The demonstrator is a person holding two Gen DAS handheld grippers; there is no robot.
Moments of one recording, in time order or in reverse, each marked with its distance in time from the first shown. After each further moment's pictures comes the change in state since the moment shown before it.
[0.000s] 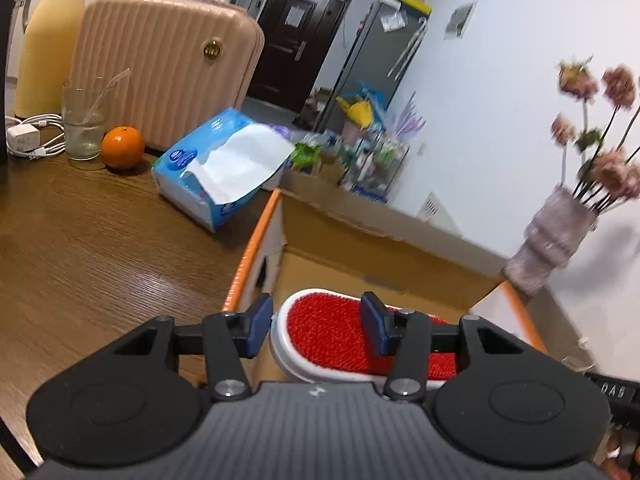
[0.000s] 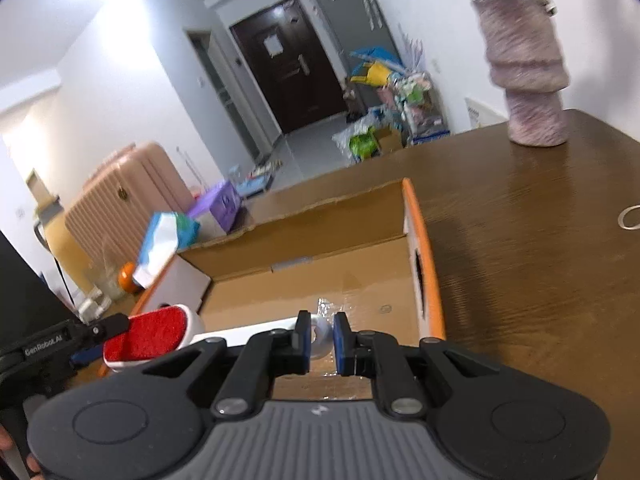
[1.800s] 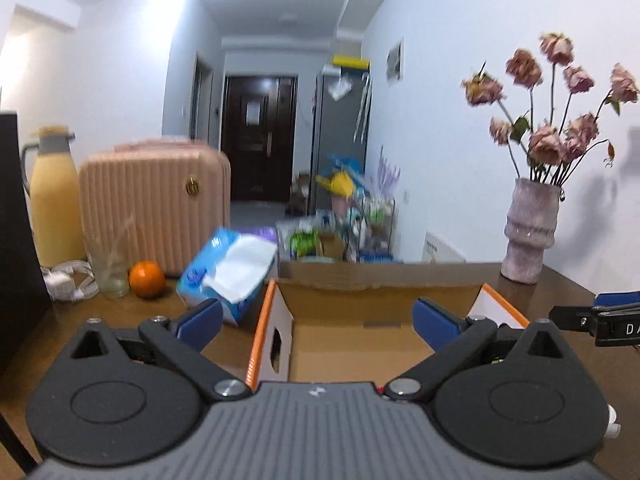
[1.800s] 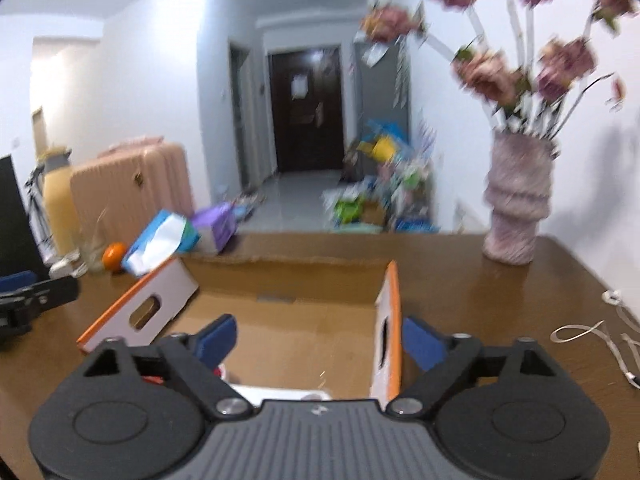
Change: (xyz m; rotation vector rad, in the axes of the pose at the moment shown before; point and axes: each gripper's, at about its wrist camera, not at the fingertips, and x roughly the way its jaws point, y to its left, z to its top) left arm -0.108 -0.045 -0.028 0.320 -0.309 0.049; right arm -0.084 0.045 -0.017 -0.307 -0.221 -0.154
